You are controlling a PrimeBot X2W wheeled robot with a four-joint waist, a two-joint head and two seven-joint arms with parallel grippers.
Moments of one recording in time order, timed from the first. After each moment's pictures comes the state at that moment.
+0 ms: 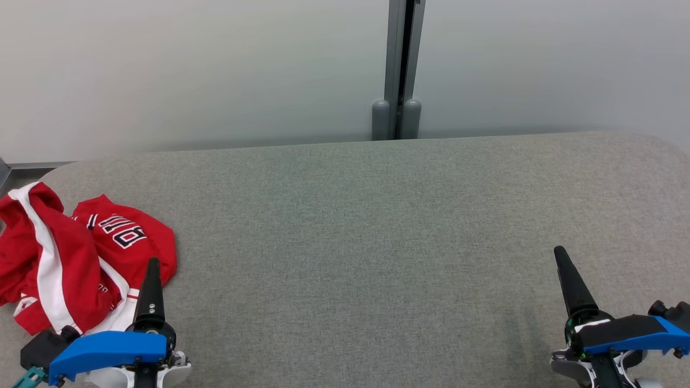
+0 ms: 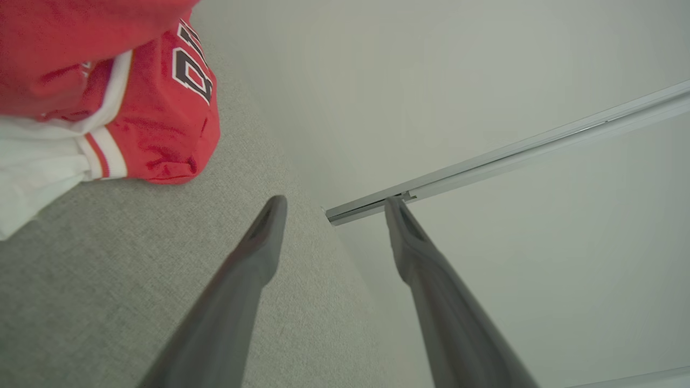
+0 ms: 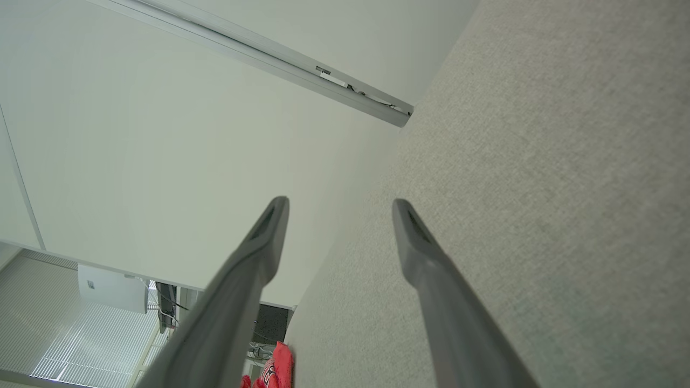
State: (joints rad) left arm -0.08 0.06 0.08 0.29 -1.23 -0.13 0.01; right arm -0.11 -0.10 -0.02 0.30 1.29 0.13 0.01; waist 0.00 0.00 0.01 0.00
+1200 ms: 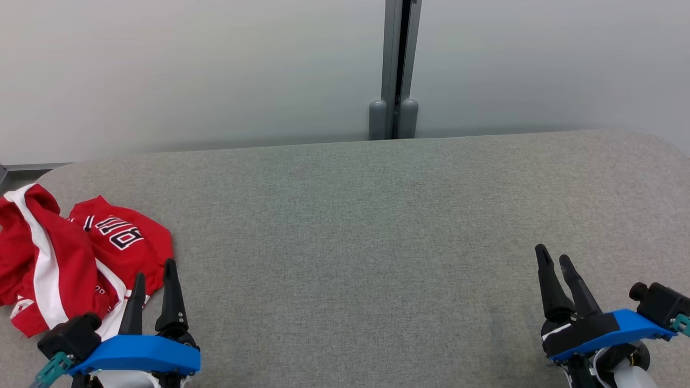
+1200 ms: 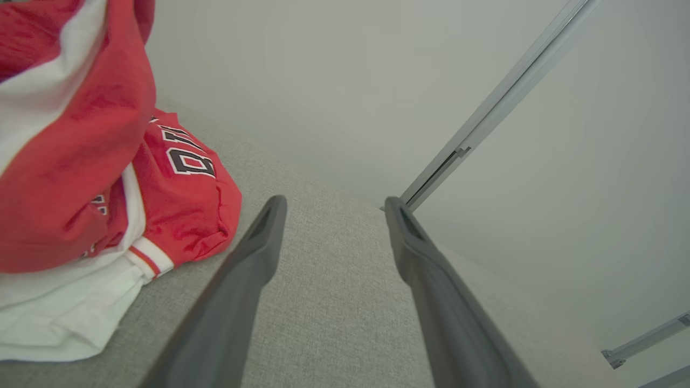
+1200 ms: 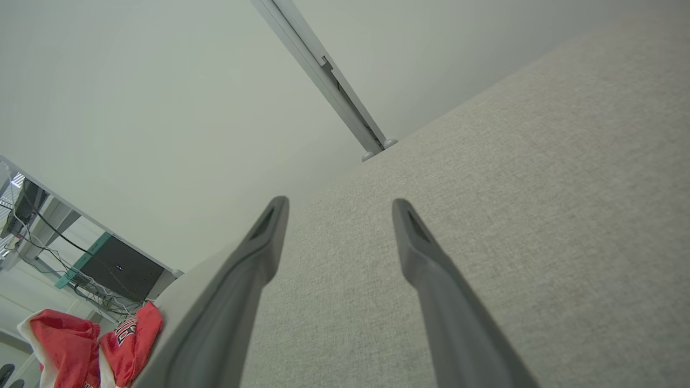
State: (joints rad) left arm -0.06 0.07 0.04 0.29 -0.65 -0.13 -0.12; right arm -0.13 -0.12 0.03 0.33 0.76 0.13 -0.12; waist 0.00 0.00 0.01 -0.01
